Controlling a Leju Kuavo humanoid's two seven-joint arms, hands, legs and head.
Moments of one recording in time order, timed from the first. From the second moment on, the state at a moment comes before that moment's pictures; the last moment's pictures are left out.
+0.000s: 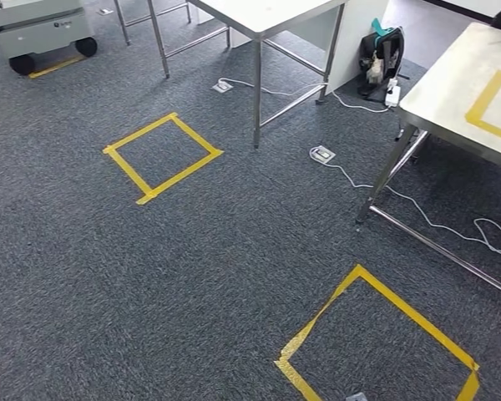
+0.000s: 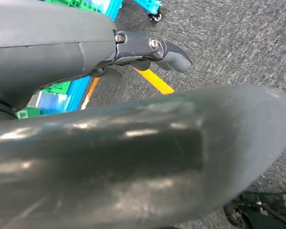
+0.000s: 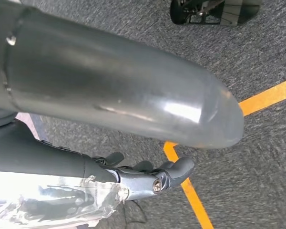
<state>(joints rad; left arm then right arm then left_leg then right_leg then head) -0.09 -0.05 -1.46 -0.10 1.32 0.66 0.06 0.00 0.04 -0.44 -0.19 0.71 -0.35 -0.13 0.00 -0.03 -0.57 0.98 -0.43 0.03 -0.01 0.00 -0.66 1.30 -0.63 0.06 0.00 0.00</state>
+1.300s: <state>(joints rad) -0.09 -0.05 -1.47 -0.10 1.33 0.66 0.06 0.00 0.04 -0.44 -0.19 0.72 -0.35 -0.12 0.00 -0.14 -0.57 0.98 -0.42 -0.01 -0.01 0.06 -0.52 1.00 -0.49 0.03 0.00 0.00</state>
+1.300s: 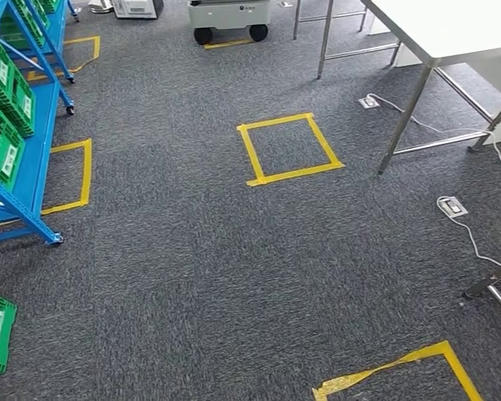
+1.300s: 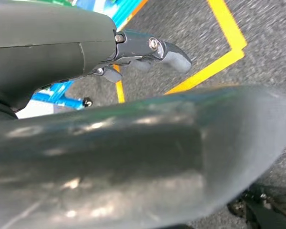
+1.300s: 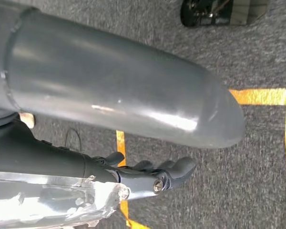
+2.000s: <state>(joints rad) -0.09 -0.06 -1.47 -0.10 1.33 0.66 0.06 0.00 0.04 -0.44 -0.19 0.73 -0.35 -0.12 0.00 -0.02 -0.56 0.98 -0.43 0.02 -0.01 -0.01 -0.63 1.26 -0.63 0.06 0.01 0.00</state>
